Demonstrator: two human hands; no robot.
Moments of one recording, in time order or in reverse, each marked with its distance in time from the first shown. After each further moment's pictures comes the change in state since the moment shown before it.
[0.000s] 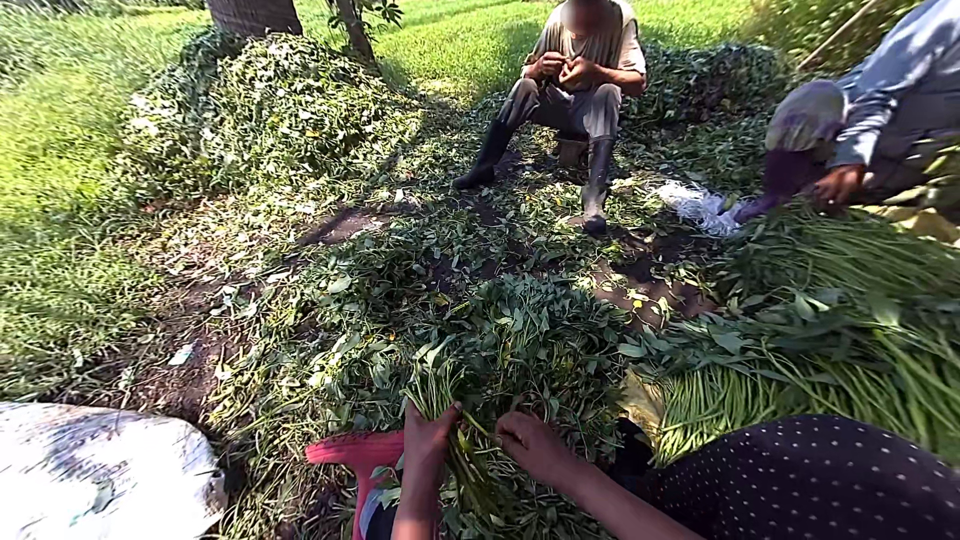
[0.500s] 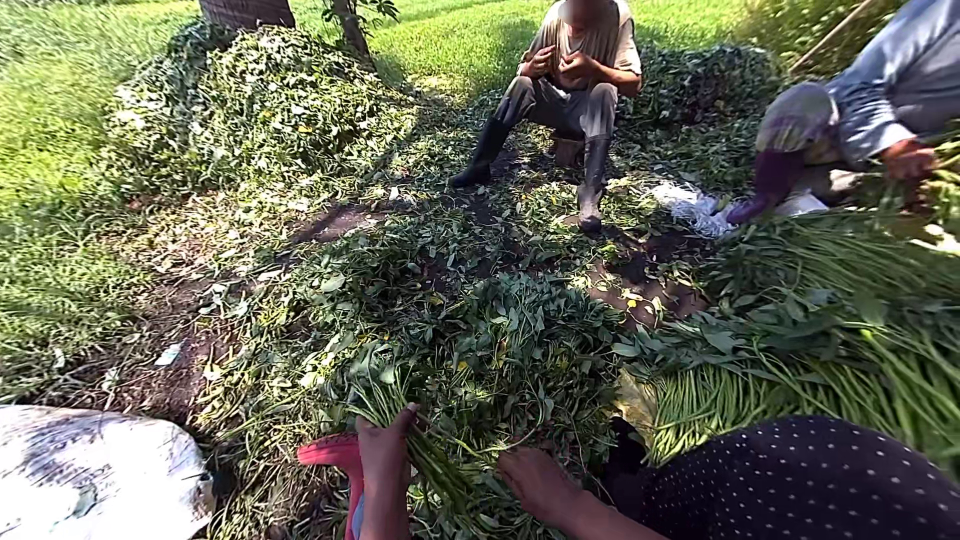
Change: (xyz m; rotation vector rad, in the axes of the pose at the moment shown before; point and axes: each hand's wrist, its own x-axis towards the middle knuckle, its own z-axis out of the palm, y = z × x) left_hand 0.012 0.011 -0.030 -0.149 0.241 0.029; right_hand -0.022 0.023 0.035 -0.371 -0.207 0.044
